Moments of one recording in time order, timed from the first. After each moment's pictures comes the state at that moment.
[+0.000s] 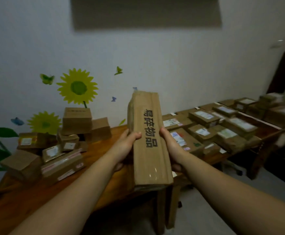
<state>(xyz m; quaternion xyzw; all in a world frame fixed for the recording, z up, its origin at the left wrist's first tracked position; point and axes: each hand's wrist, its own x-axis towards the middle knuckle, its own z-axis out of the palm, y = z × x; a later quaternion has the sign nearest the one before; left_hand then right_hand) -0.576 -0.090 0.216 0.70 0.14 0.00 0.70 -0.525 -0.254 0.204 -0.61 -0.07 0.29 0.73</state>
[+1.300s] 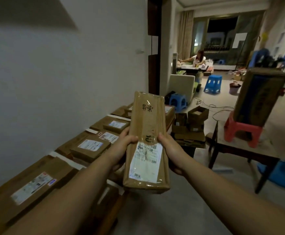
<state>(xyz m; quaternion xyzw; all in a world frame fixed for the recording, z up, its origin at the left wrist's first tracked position) -0.191 -0.499 0.204 0.65 -0.16 -0.28 0.69 -0.260 -0.671 0.179 -0.64 0.10 -0.05 0.76</state>
